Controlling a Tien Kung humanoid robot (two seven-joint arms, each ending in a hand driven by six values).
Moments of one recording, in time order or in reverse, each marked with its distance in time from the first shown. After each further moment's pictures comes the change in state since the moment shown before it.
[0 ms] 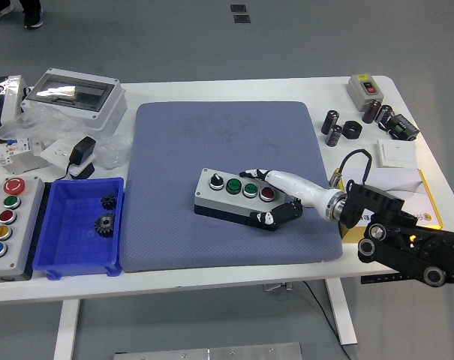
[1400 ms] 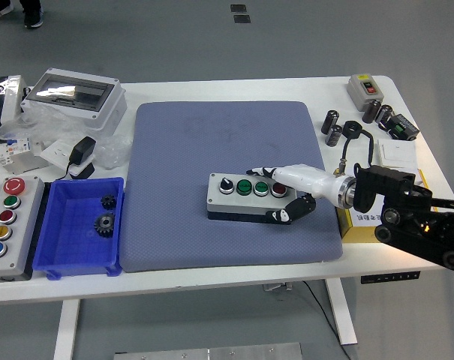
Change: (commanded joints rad) left arm -0.006 0.008 -0.019 -0.007 0.026 -0.018 0.004; right arm 0.166 -0.084 -0.156 0.020 -0.044 0.065 0.034
